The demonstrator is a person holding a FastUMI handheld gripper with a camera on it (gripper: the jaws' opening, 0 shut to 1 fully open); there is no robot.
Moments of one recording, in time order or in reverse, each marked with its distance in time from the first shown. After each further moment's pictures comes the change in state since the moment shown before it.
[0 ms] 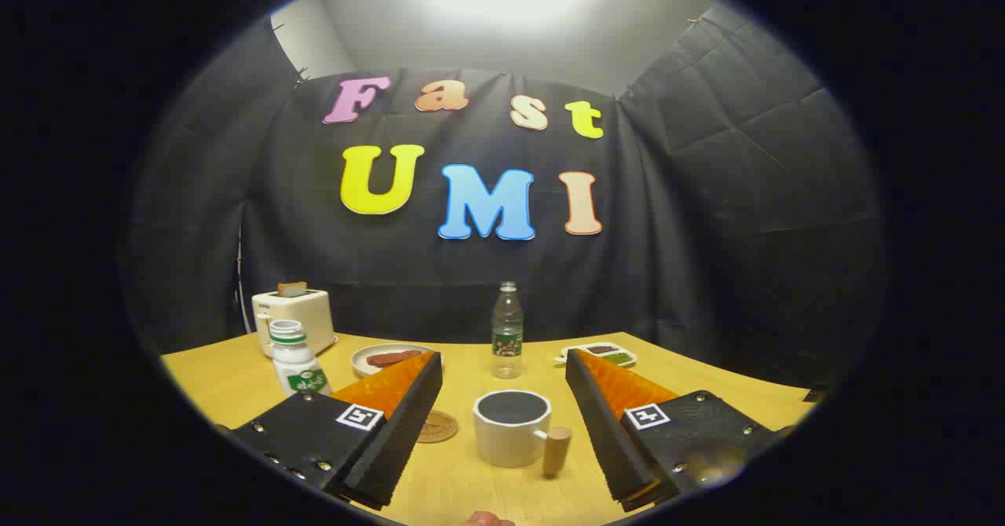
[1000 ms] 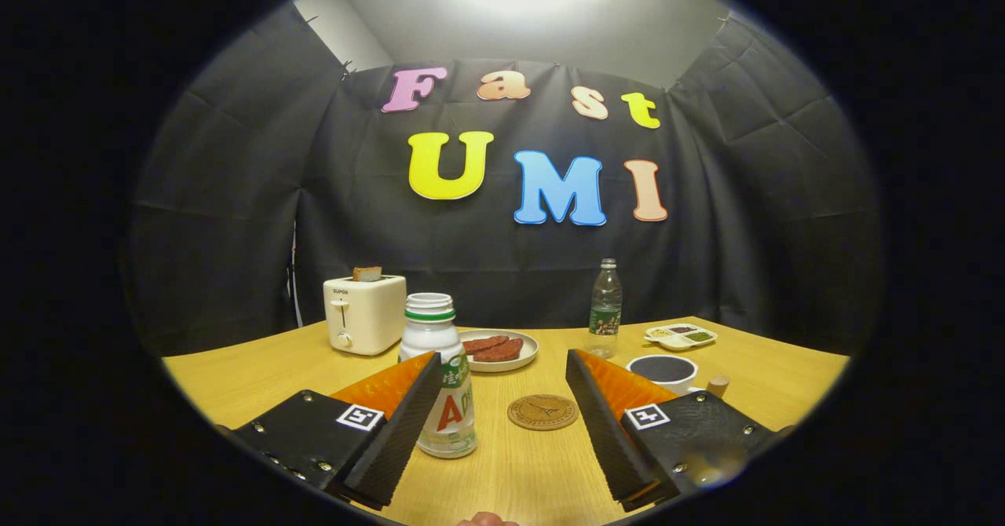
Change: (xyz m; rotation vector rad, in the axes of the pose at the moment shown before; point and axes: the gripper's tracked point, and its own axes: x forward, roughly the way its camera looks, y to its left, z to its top) arm -0.003 0.135 -0.048 -0.013 0.042 0.159
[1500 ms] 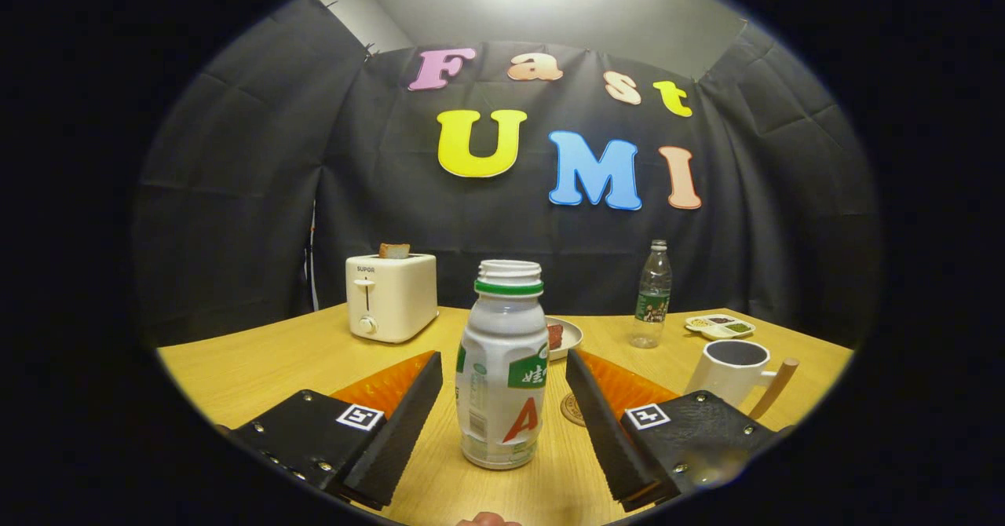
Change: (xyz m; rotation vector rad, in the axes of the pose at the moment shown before) arm 0.039 0.052 -0.028 -0.034 0.055 0.044
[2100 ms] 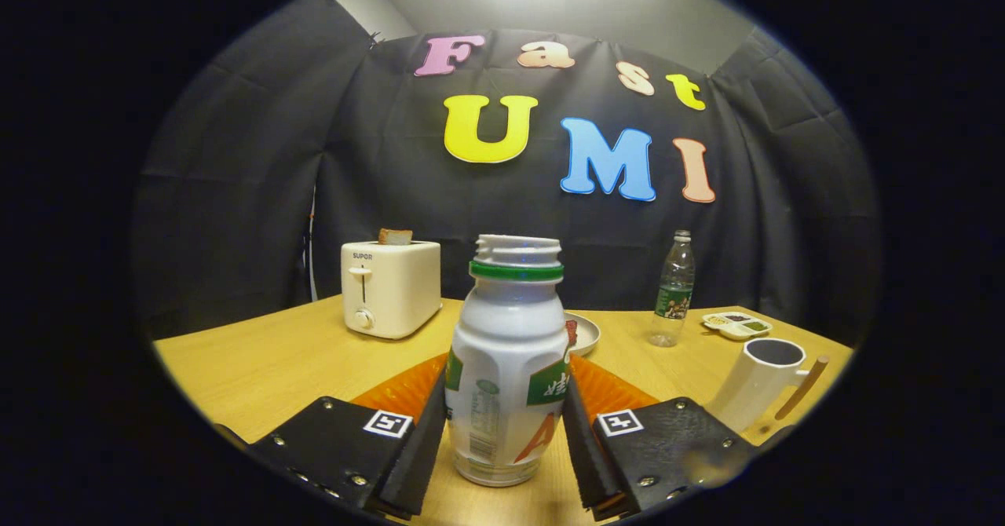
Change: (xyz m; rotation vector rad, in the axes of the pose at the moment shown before) arm 0.033 0.016 -0.007 0.024 0.023 0.026
